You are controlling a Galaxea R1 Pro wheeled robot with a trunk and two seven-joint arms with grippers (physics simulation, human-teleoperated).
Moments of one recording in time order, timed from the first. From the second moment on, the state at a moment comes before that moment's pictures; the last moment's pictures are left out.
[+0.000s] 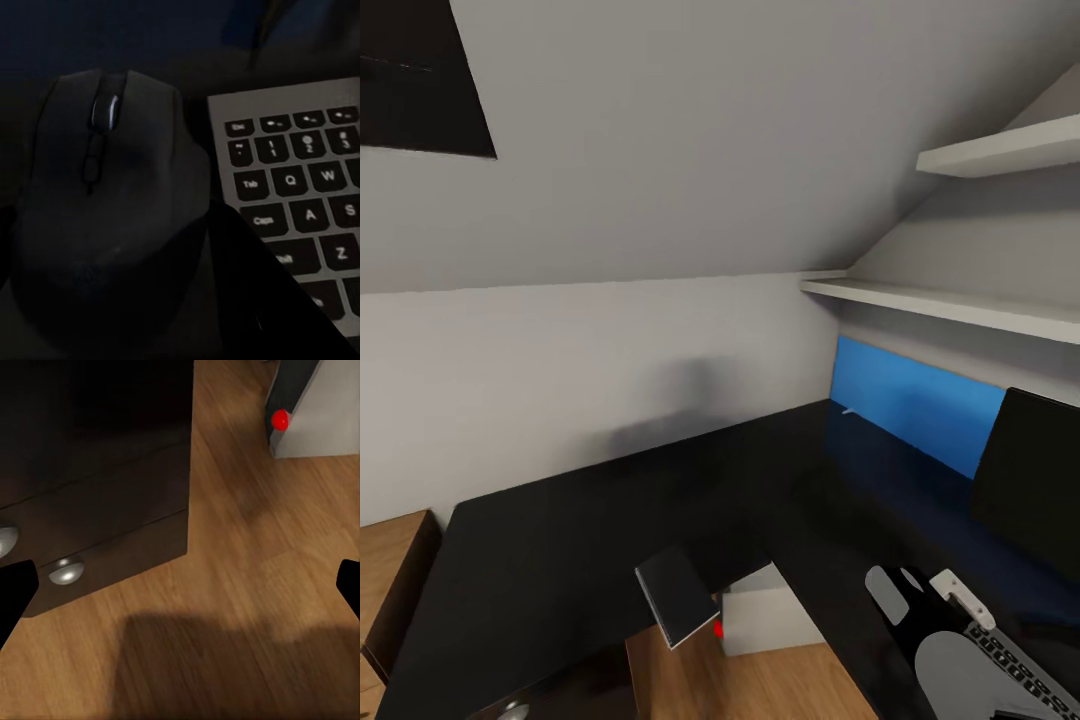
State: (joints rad) left arm -0.05 -0.09 -0.12 -0.73 0.08 0.06 0.21; right arm -0.66 -0.04 -0.16 -0.41 -0.57 -0.22 -0.86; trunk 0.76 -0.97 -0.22
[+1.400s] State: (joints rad) left arm -0.05 -0.09 -0.12 -0.73 0.08 0.06 0.22; right arm -0.66 -0.04 -0.15 -0.41 -0.57 -0.10 -0.79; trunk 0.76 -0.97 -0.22
